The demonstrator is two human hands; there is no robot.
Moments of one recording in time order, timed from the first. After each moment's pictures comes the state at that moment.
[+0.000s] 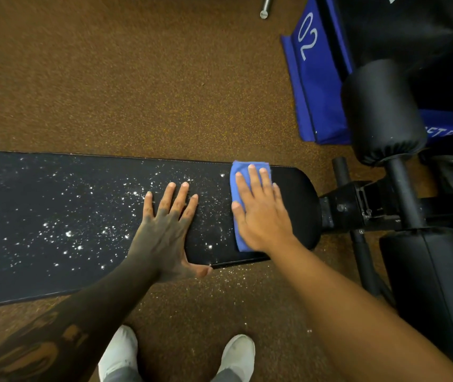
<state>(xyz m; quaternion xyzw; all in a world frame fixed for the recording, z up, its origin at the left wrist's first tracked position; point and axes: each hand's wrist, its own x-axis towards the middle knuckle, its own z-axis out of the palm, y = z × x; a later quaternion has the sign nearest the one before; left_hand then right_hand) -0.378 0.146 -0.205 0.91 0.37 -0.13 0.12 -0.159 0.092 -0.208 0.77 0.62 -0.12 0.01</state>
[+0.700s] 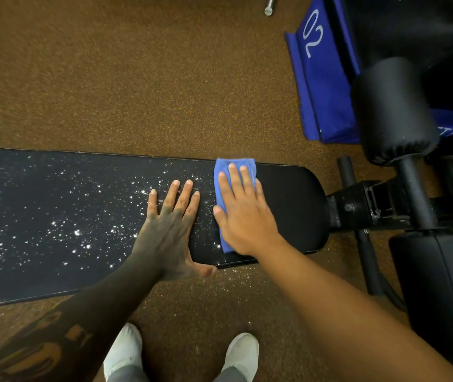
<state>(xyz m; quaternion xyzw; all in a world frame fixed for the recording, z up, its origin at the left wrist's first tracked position) -0.386 0.150 -0.203 0.91 0.37 -0.14 0.13 -0.197 0.108 -0.208 0.74 0.67 -0.10 0.02</state>
